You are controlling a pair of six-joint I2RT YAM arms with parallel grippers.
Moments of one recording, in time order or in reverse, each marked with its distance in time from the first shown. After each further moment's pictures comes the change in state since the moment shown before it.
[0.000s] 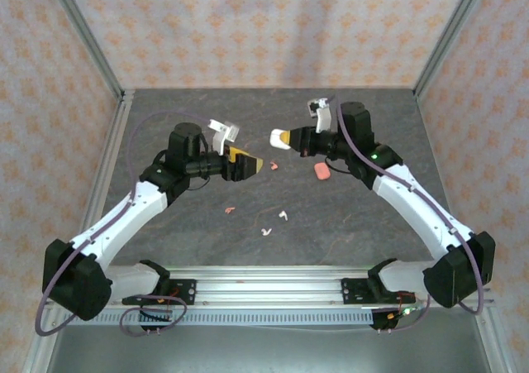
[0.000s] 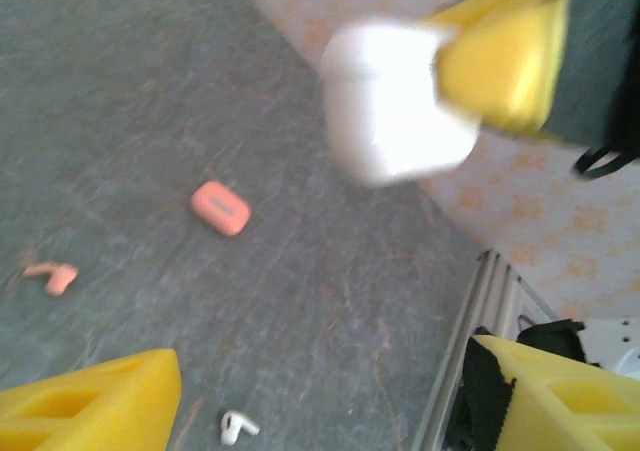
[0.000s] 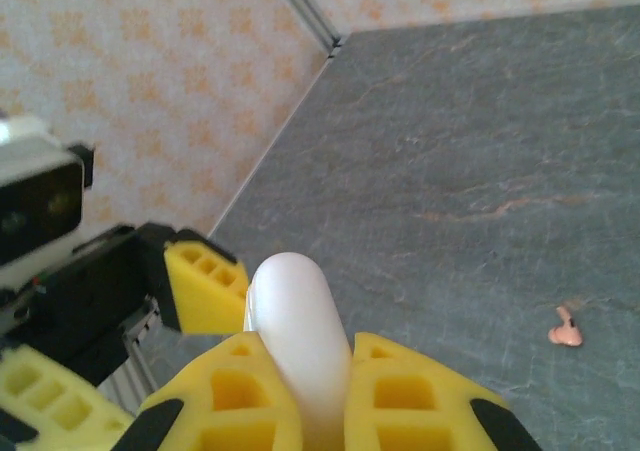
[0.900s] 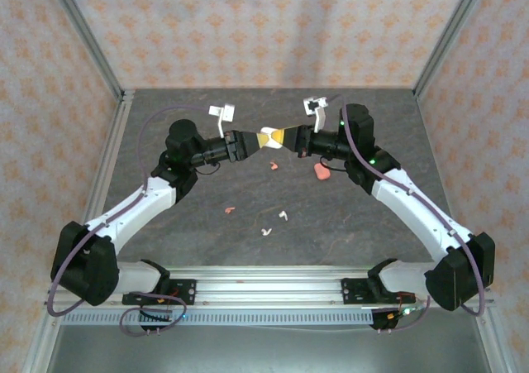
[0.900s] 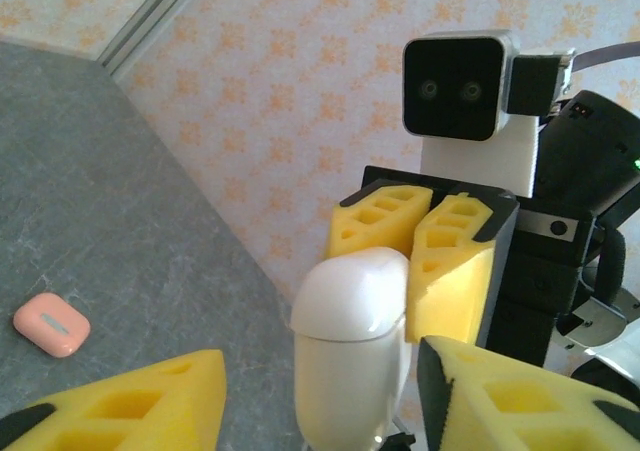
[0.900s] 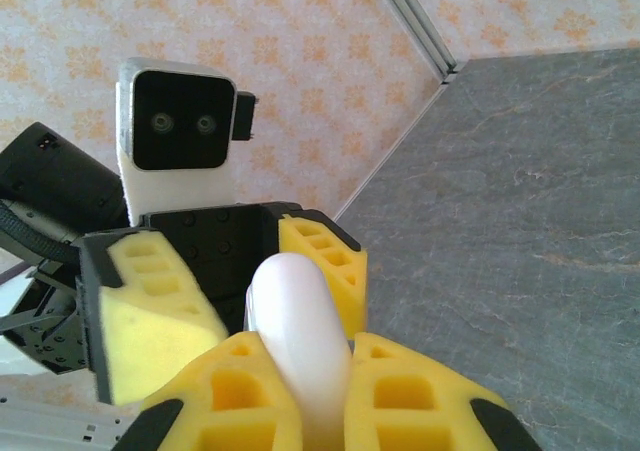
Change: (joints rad) left arm 0.003 0.091 -0.045 0.539 0.101 -0.487; right arm 0.015 -0.013 -0.044 0.226 -0.163 0.111
